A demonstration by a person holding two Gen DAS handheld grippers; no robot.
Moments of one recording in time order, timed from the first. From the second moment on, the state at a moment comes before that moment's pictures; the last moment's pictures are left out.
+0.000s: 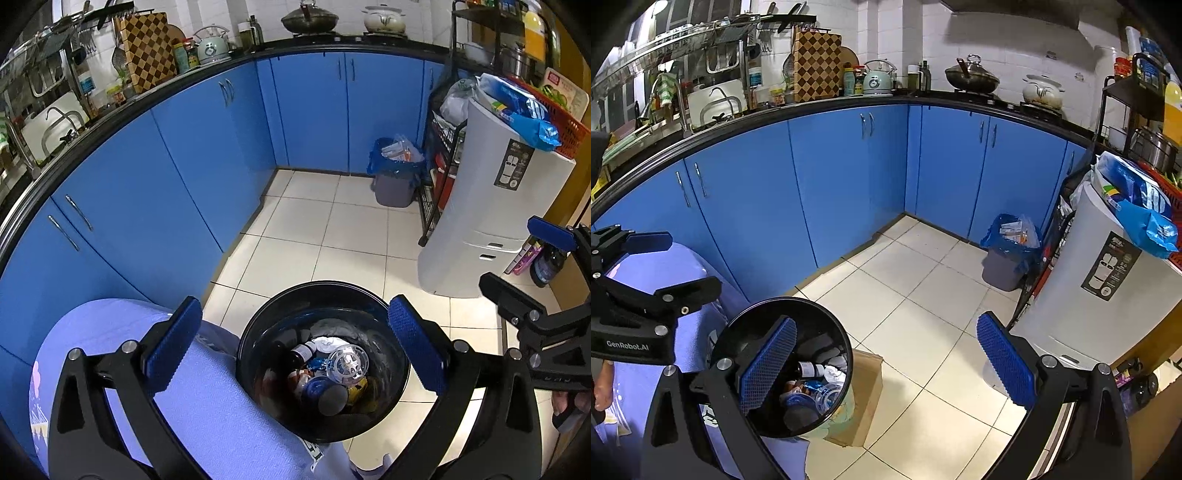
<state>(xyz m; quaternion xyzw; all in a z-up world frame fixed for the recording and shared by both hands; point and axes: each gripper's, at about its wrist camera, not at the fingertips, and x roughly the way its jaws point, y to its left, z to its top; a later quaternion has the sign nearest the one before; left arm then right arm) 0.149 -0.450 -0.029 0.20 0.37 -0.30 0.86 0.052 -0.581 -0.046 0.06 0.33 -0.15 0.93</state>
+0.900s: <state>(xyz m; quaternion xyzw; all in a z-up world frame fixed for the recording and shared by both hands) 0.146 -0.443 -0.024 0.20 0.36 -0.29 0.86 0.035 -0.587 -0.032 0.07 0.31 -0.16 0.93</state>
